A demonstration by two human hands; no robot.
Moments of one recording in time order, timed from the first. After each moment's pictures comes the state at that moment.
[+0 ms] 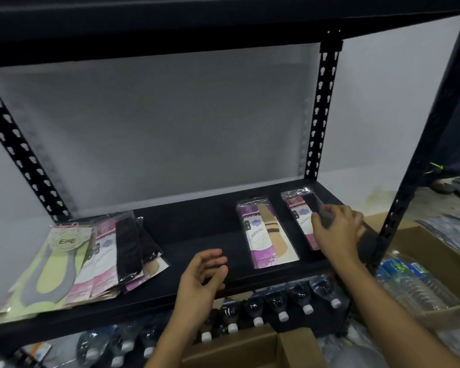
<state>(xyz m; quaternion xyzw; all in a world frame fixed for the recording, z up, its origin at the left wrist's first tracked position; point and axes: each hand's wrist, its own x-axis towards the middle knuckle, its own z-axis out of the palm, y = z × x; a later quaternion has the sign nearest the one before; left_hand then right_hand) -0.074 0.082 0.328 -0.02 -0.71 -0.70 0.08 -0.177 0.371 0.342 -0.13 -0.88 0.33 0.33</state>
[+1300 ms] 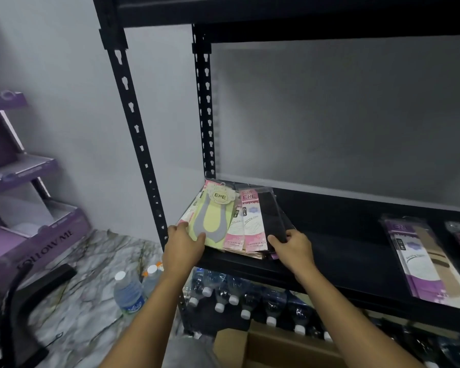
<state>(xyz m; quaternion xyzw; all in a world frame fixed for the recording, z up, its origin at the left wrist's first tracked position) -0.023 -0.215 0.338 0.36 -0.85 -0.33 0.20 -0.137 -0.005 0.328 0.07 -0.86 0.51 -0.03</state>
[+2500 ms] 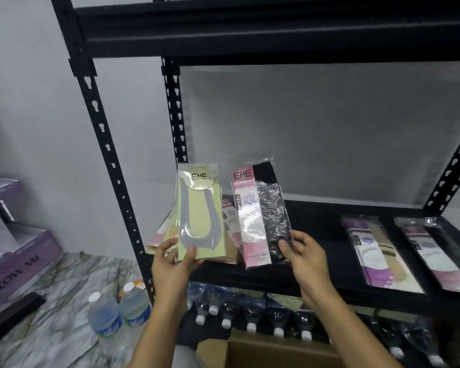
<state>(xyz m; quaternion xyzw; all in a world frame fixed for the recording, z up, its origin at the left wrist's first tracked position) 0.008 -0.144 0.348 0.21 -0.49 -0.77 0.34 -0.085 0.077 0.363 0.08 -0.66 0.74 0.00</state>
